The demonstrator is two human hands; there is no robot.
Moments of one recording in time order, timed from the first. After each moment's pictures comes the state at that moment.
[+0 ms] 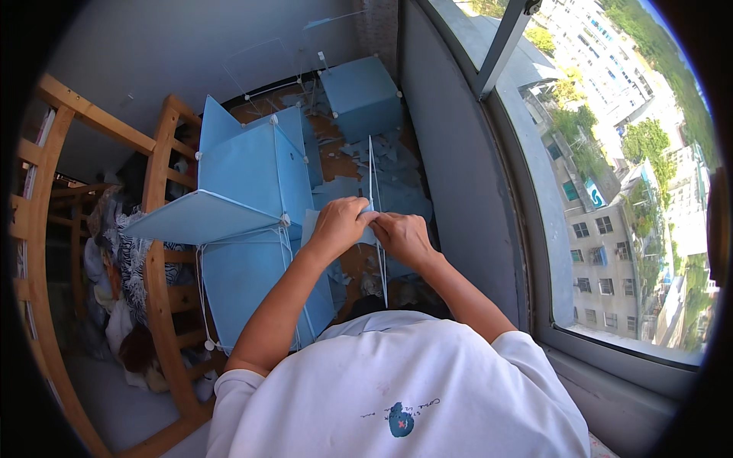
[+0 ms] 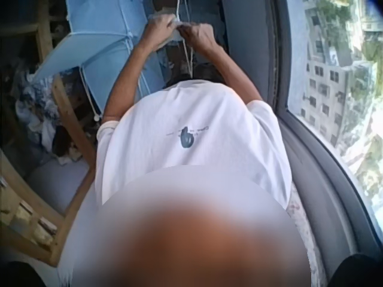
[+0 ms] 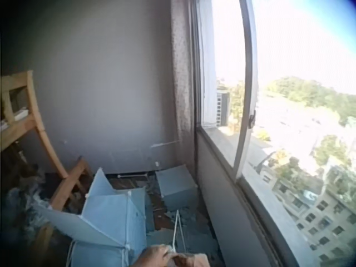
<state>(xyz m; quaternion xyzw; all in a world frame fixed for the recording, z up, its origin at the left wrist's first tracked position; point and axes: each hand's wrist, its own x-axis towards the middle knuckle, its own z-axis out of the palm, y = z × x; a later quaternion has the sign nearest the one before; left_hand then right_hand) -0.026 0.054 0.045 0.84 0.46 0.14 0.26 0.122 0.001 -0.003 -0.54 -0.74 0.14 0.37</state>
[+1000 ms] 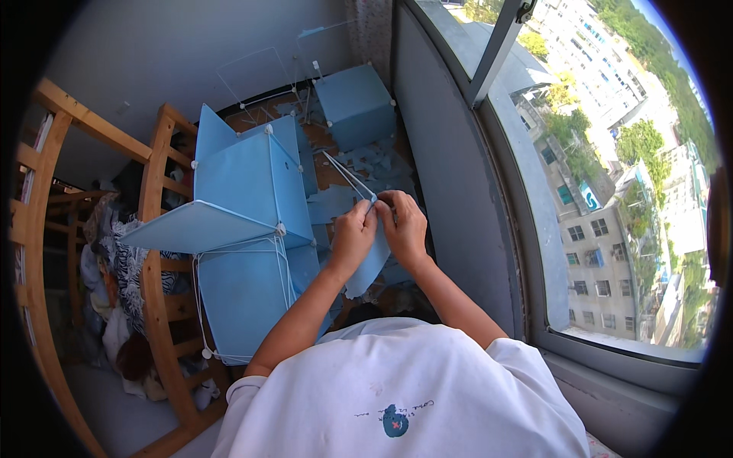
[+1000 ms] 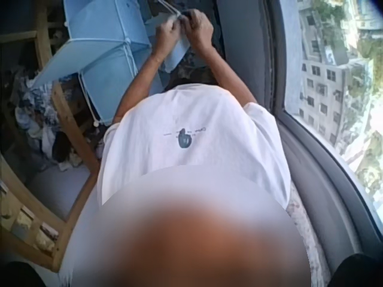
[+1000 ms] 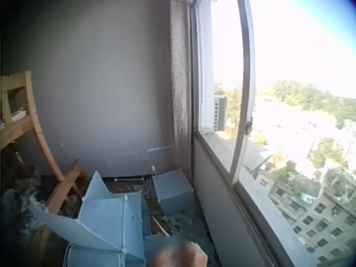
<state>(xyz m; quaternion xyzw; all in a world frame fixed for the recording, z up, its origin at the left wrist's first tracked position) 0.006 0.036 0.027 0.71 0.48 0.37 0.36 0.117 0.017 0.021 -0.63 -0.57 0.12 0.51</state>
